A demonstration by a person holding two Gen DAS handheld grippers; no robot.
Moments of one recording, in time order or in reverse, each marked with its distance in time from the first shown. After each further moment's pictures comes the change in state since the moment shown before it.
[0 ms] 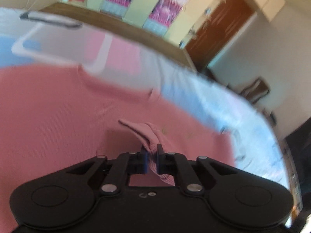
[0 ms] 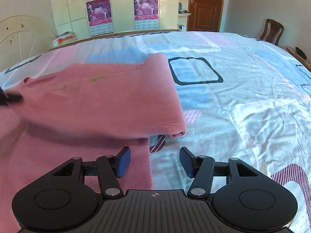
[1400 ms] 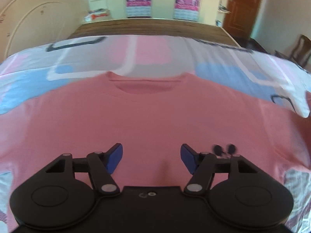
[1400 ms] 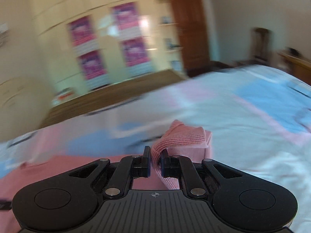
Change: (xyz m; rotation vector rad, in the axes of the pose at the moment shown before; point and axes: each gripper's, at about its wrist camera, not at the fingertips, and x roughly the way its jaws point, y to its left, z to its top) left arm 0.007 -0.047 -0.032 0.226 0.067 0.457; right arm 0.004 -0.112 0.105 0.149 -0.262 0.141
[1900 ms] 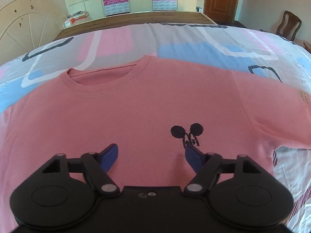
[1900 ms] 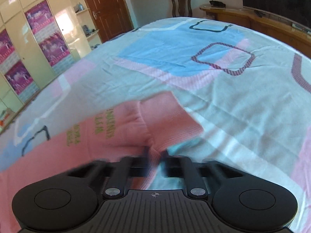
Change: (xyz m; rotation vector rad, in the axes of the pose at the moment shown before) left arm 0.016 -0.073 -0.023 0.143 0.041 -0.041; right arm -0.007 -0.204 -0.044 0.373 0.114 -0.383
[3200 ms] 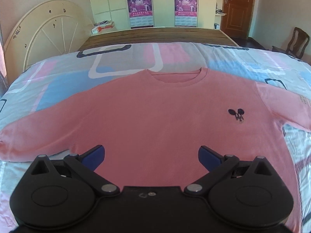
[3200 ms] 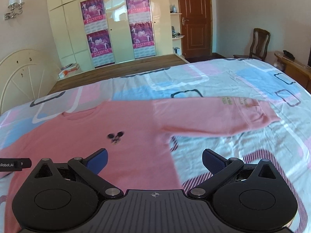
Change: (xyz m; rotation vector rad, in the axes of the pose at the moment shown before) left arm -0.116 0.120 -0.058 -0.057 -0.088 0.080; right arm -0.219 0.199 -0.170 -0.437 -0.049 0.256
